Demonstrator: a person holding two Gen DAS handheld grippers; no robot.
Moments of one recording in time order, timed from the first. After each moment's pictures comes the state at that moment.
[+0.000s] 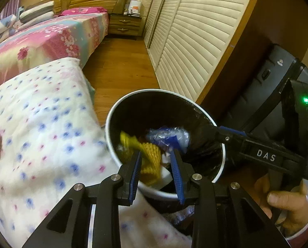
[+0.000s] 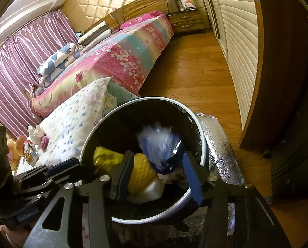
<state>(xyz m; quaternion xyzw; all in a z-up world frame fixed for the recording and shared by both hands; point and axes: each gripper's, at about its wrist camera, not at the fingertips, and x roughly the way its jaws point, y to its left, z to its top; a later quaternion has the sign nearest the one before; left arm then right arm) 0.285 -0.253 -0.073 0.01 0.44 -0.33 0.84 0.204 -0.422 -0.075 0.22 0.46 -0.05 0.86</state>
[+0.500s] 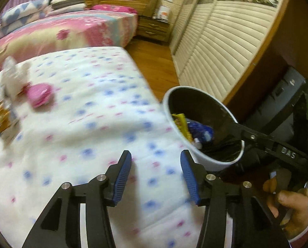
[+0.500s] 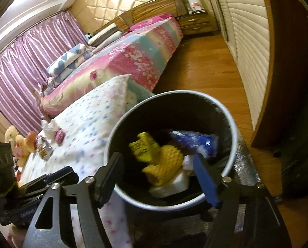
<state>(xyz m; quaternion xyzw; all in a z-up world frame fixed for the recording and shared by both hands) 0.252 -0.163 -0.067 -0.05 0.44 -0.25 0.86 0.198 -0.380 -0.064 0.23 0.45 -0.01 0.86</state>
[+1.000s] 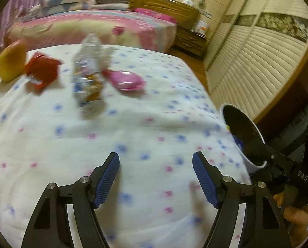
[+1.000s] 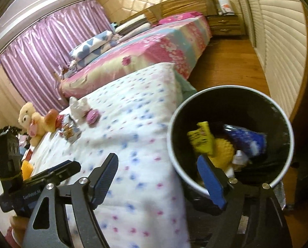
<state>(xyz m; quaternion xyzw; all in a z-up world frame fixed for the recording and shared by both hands) 0.235 -0.066 -0.058 -0.11 0.43 -0.14 0.88 0.209 -0.298 -0.056 0.19 0.45 0.07 0.87</state>
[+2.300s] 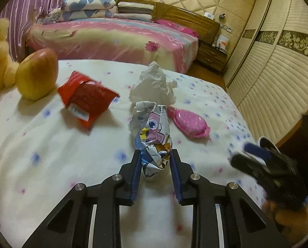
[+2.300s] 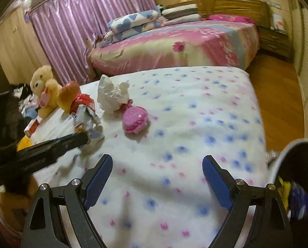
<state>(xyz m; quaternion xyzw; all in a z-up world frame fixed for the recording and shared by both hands) 0.299 0.003 -0.061 -0.12 0.41 -0.09 0.90 0.306 -0.186 -0.075 0.09 0.46 0.20 0.86</state>
